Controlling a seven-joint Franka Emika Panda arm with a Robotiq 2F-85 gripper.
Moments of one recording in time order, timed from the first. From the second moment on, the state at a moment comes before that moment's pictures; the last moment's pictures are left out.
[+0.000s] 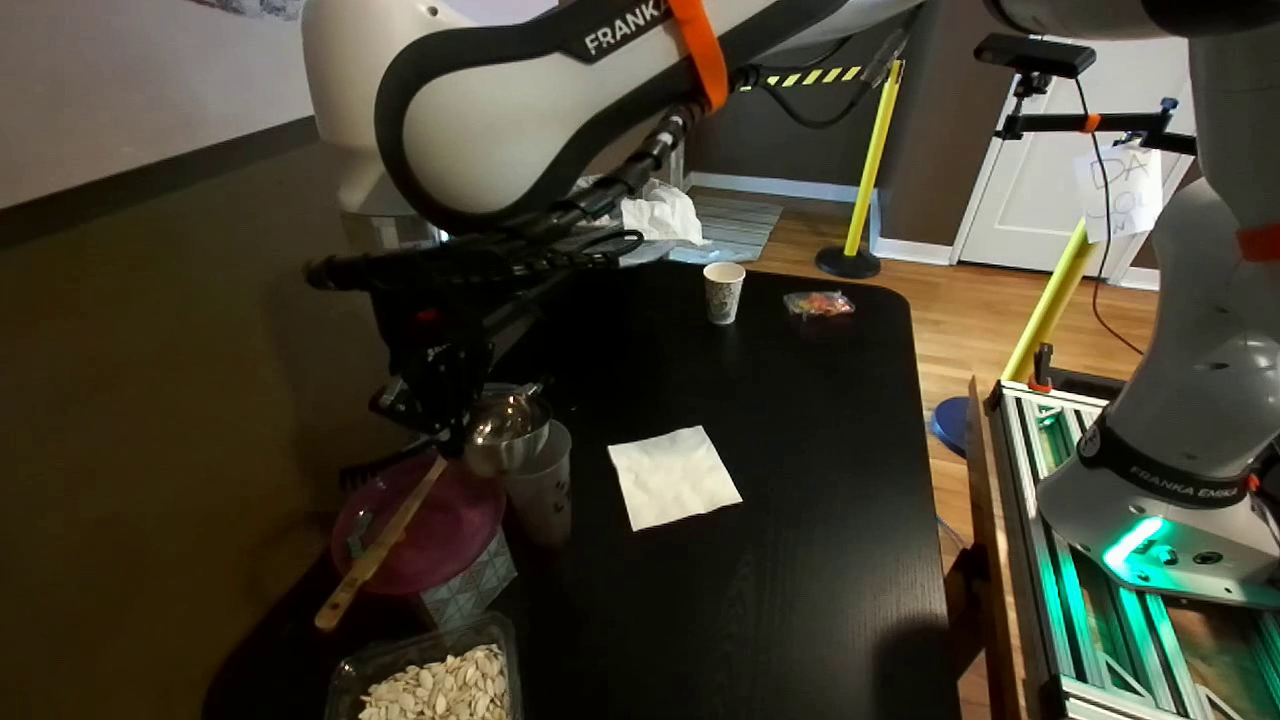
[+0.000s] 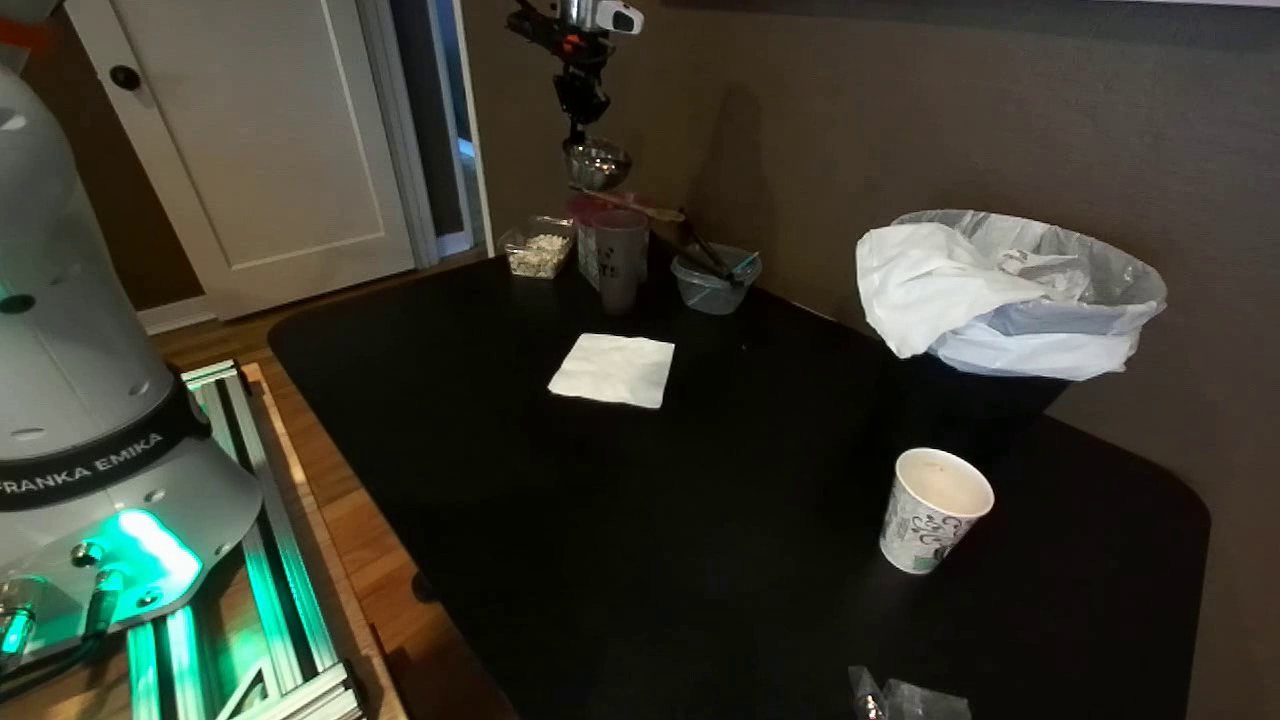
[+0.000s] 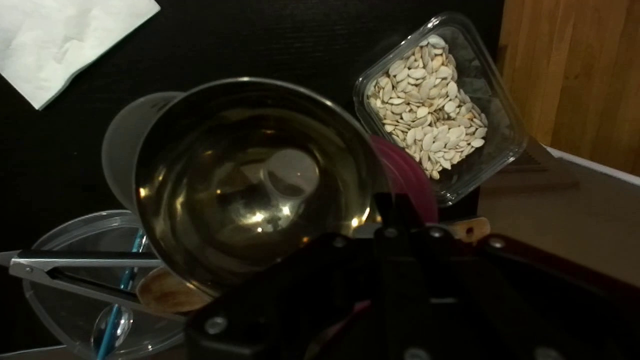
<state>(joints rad) 0.30 0.57 0.14 -1.45 0.06 2.08 0.35</state>
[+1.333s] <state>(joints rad) 0.26 0.57 0.15 -1.44 0.14 2.08 0.28</state>
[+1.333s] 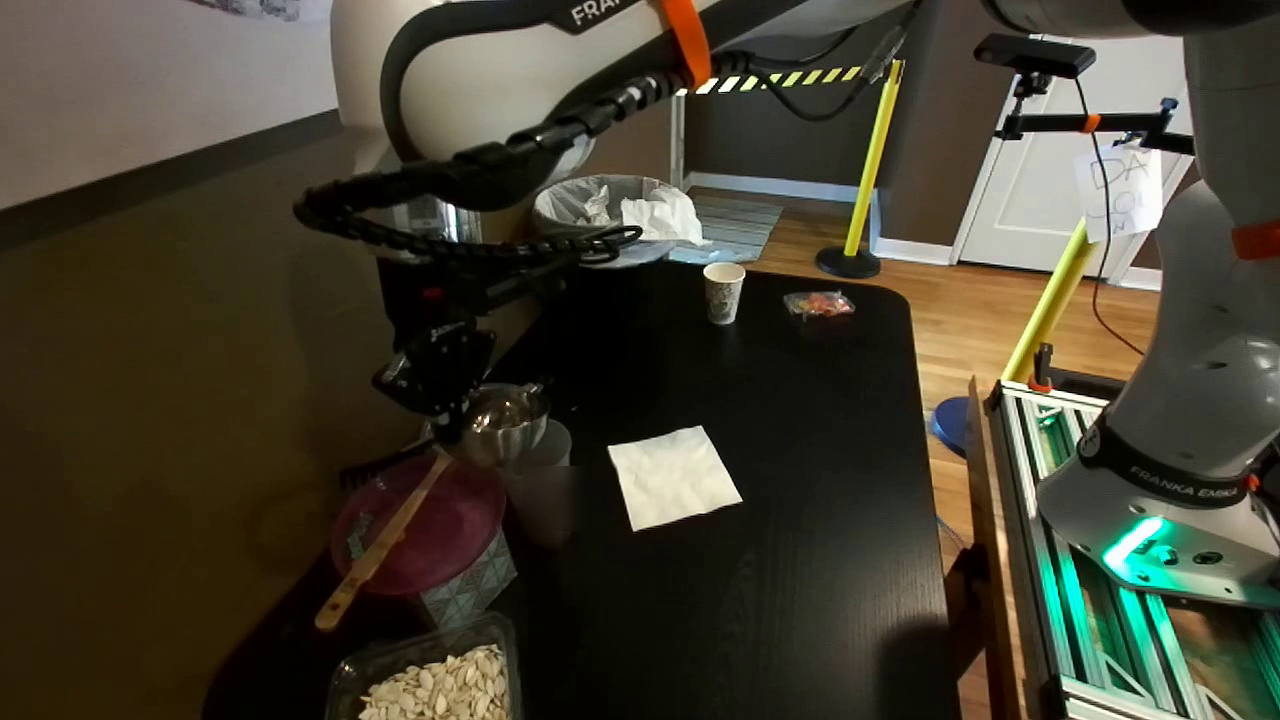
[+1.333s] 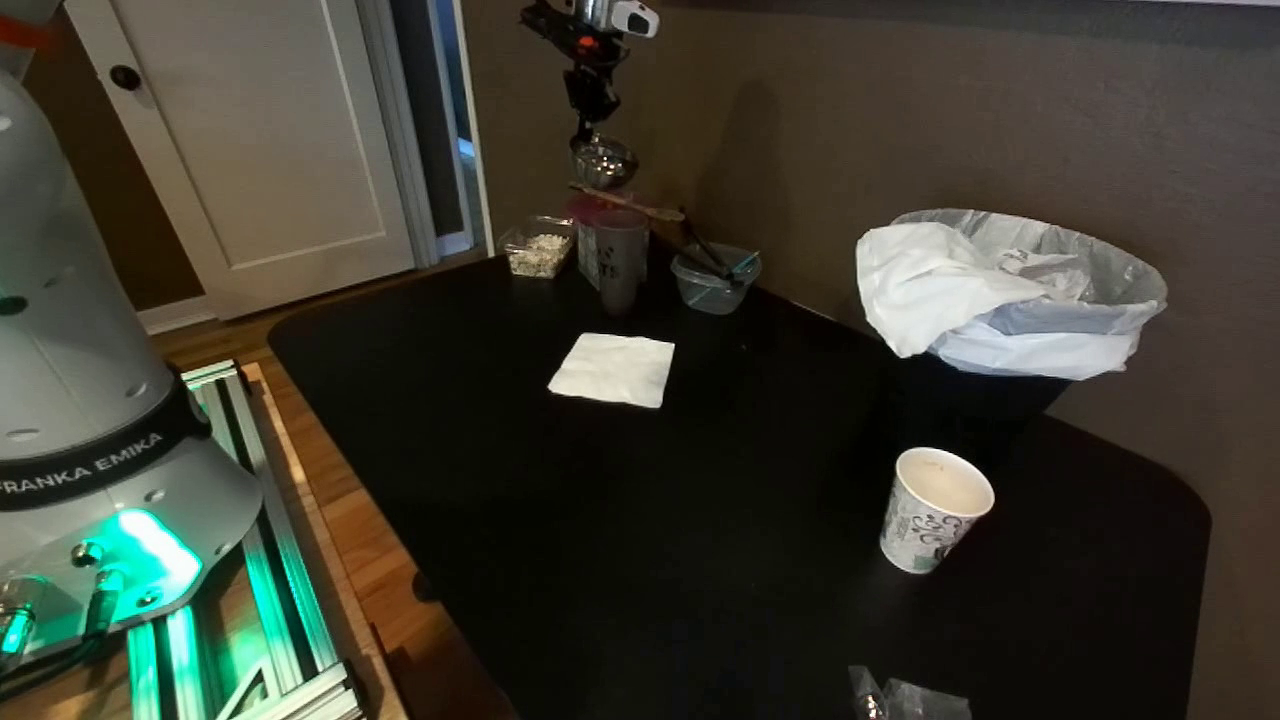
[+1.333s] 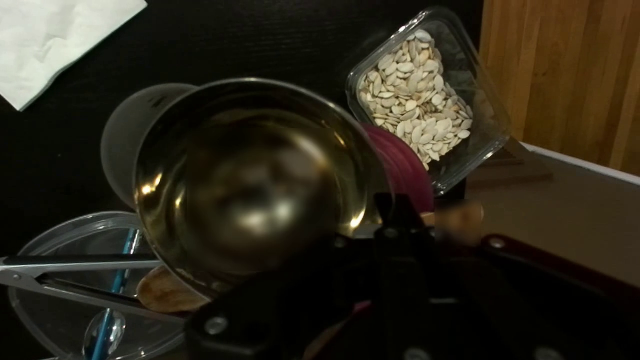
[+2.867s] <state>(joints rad) 0.22 0.56 0.16 -1.45 0.25 2.08 0.18</state>
